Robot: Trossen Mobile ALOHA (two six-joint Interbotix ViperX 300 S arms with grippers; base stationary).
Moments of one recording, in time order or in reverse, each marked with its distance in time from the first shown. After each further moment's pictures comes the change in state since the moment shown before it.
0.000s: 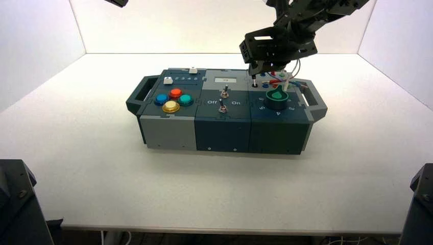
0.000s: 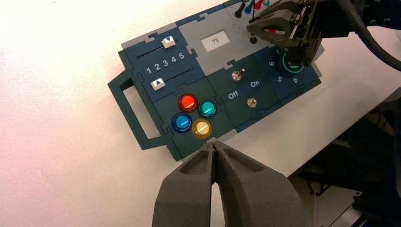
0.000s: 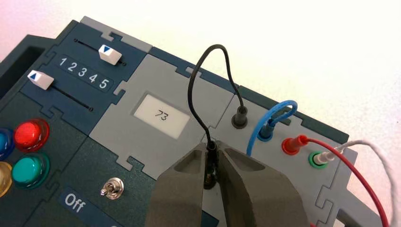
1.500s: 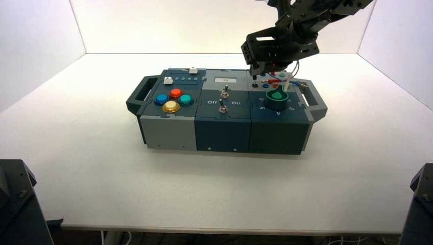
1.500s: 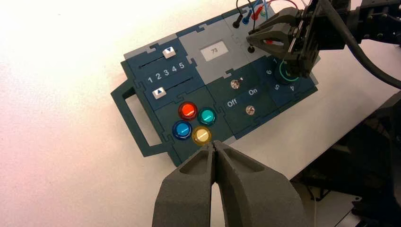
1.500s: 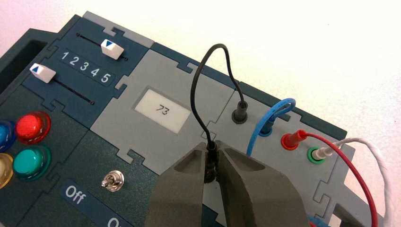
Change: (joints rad) left arm 0.000 0.002 -0.031 0.000 0.000 -0.002; right arm 0.000 -0.012 0.018 -0.015 0.002 0.002
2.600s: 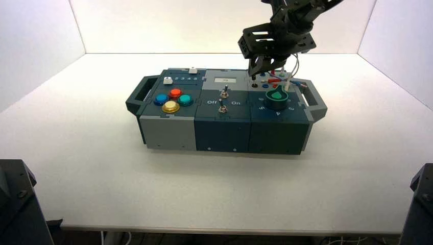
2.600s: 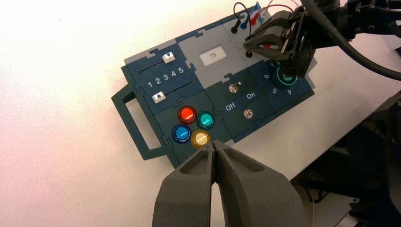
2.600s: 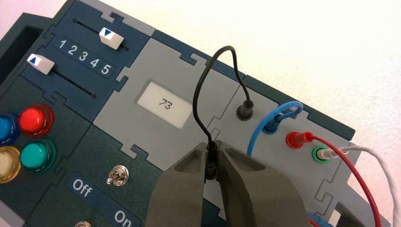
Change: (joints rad) left arm 0.000 0.002 -0.021 0.002 0.012 -0.003; right arm -0.006 0.002 -0.091 -0.006 0.222 -0.006
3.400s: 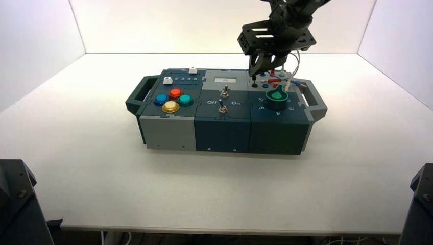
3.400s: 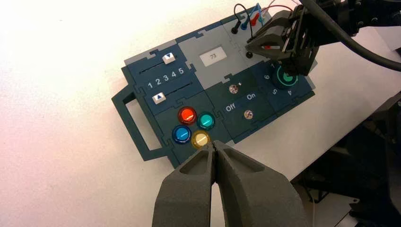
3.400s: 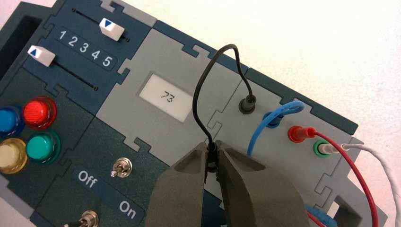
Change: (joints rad) left arm 0.000 0.006 -0.003 0.000 0.002 0.000; right arm -0.008 -0.009 -0.040 -0.002 0.120 0.000
